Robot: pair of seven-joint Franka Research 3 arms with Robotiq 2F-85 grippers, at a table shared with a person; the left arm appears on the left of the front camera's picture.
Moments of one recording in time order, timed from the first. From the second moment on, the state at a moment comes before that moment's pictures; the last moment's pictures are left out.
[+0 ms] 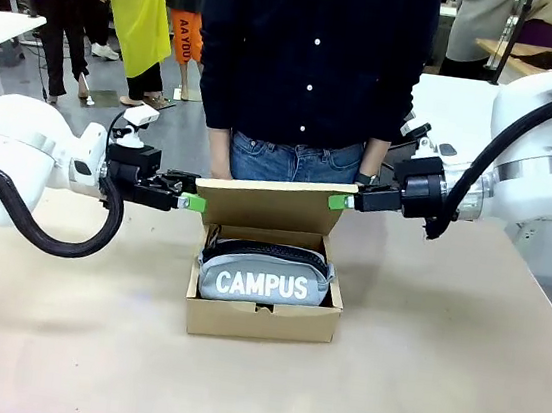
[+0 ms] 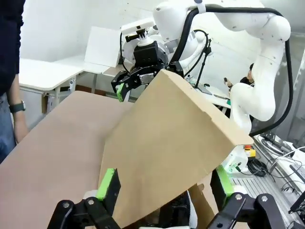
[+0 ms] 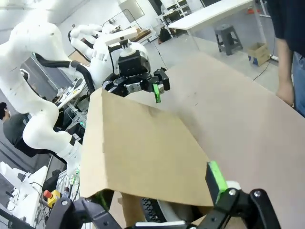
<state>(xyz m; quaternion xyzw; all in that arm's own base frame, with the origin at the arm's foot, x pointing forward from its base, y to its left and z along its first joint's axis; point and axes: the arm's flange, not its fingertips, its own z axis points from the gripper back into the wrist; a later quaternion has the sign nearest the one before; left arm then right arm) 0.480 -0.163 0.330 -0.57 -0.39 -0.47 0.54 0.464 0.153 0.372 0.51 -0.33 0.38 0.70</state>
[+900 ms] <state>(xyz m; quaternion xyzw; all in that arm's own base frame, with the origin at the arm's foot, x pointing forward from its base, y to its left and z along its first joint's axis) 0.432 -0.114 0.320 -0.52 -0.43 -0.49 0.55 0.440 0.078 0.352 0.48 -0.35 0.31 0.74</state>
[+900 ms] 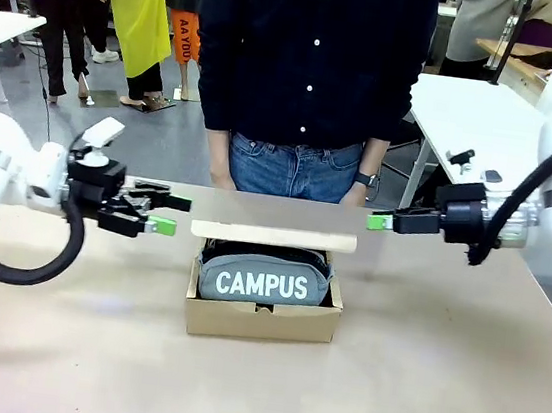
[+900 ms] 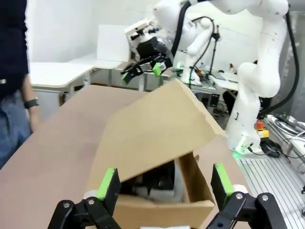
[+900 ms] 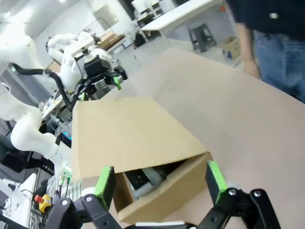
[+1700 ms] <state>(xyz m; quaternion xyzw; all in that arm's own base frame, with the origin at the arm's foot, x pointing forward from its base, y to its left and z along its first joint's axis) 0.464 -0.138 0.350 -0.61 -0.48 -0.38 0.50 0.482 0.135 0.369 0.55 -0.36 0.29 0.70</state>
